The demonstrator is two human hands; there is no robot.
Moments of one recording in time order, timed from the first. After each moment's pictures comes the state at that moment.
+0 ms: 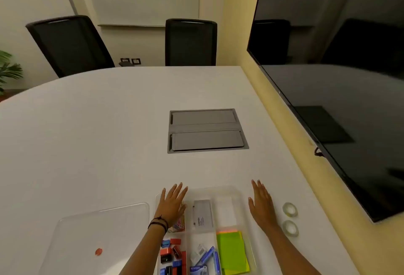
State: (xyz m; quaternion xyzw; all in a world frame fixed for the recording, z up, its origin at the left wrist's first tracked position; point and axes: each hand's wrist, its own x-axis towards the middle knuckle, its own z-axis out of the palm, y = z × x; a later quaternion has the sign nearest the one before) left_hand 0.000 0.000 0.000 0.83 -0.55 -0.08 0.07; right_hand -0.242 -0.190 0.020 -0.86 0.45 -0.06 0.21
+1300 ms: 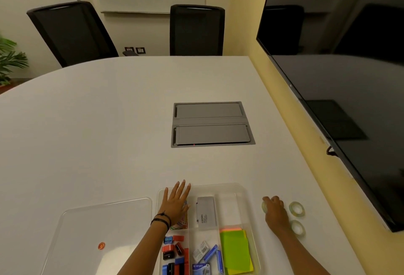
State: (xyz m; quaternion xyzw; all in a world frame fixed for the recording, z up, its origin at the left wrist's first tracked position) left_hand 0.001 -0.002 -0.001 0.83 -0.53 -0.16 0.00; right_hand -0.267 -0.215 -0.026 -0.85 0.51 0.08 0.15
